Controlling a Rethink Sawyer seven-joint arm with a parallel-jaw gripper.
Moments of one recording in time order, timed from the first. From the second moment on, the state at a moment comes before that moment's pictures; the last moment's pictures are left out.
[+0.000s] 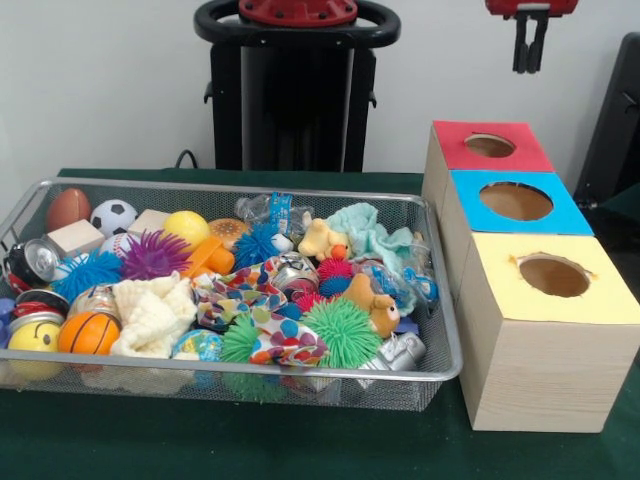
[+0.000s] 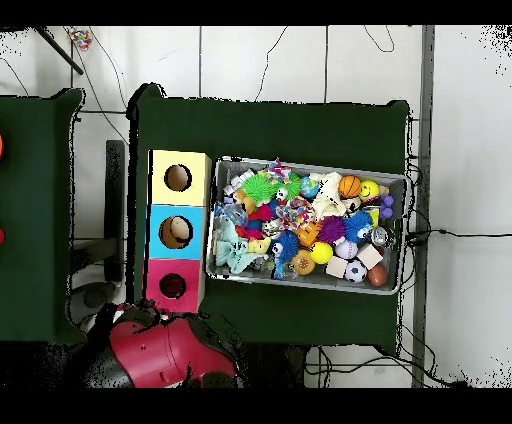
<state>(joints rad) -0.02 -1.14 0.25 2.22 -0.15 0.41 2.20</state>
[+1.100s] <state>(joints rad) -0.22 -1.10 0.39 2.28 -0.06 0.37 2.20</state>
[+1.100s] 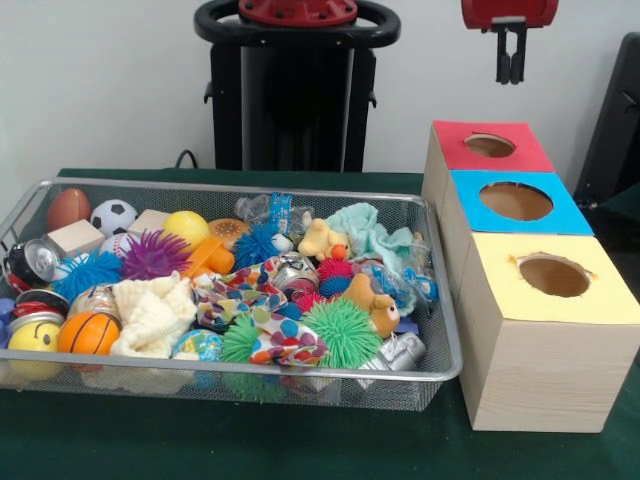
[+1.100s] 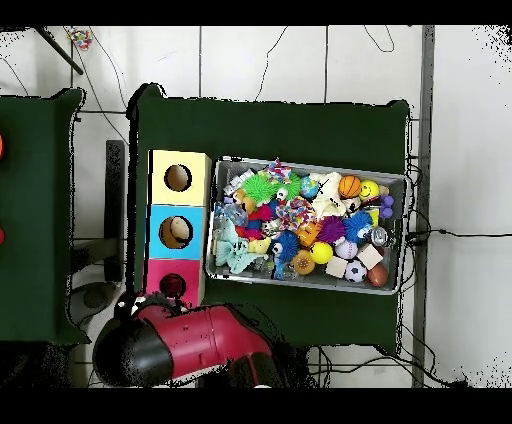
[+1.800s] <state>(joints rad) -0.29 -1.10 0.46 2.32 -0.10 0.37 2.20</state>
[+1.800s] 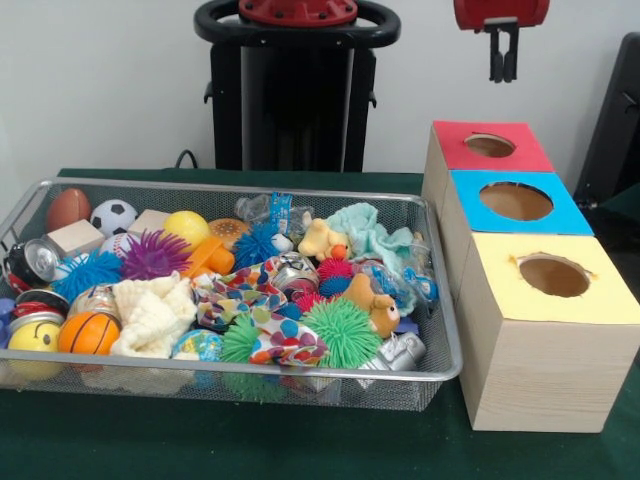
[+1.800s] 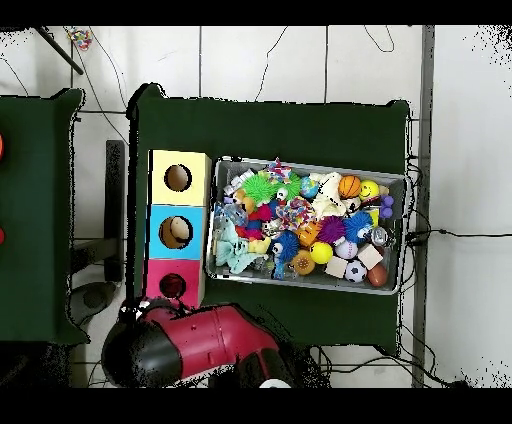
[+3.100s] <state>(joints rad) -0.41 -0.72 0.36 1.85 -0.38 0.58 2.20</state>
